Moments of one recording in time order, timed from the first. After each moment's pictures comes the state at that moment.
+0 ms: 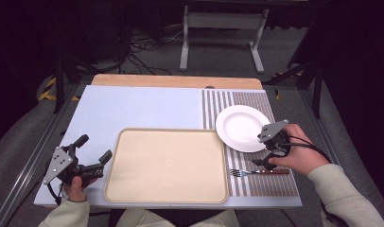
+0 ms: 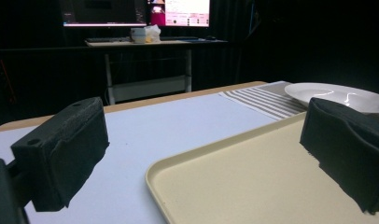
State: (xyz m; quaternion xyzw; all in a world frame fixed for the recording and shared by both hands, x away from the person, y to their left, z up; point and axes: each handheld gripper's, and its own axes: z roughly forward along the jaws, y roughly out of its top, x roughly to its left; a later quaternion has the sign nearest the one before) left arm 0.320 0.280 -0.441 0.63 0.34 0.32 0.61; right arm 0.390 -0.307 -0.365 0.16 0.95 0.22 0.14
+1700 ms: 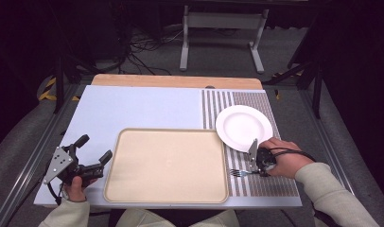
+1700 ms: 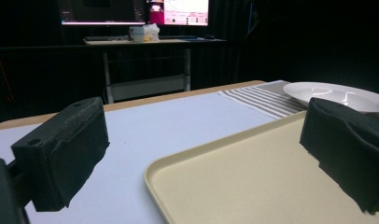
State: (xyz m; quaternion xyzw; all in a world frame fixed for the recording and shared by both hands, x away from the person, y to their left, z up) left arm 0.321 0.280 -0.442 0.64 0.34 0.32 0.61; right arm 0.388 -0.288 -0.412 0.00 1.00 -0.03 0.01
